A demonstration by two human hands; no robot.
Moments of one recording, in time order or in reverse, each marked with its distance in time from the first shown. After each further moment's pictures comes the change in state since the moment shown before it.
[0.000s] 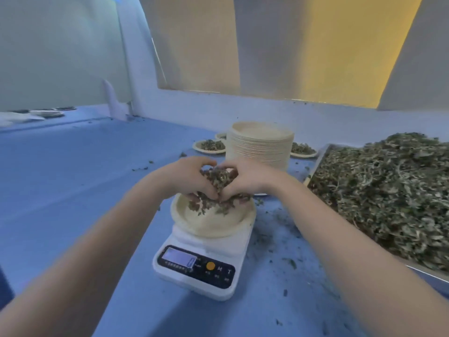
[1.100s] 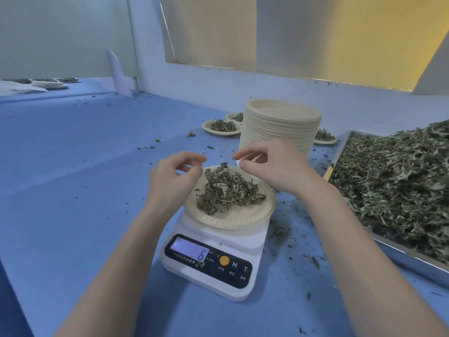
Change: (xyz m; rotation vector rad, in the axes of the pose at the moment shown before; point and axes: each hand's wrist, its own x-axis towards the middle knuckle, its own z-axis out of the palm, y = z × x) left_hand 0.007 -0.077 0.035 -0.324 0.712 0.165; right_hand 0.002 0.021 0.016 -0.036 0.352 -0.151
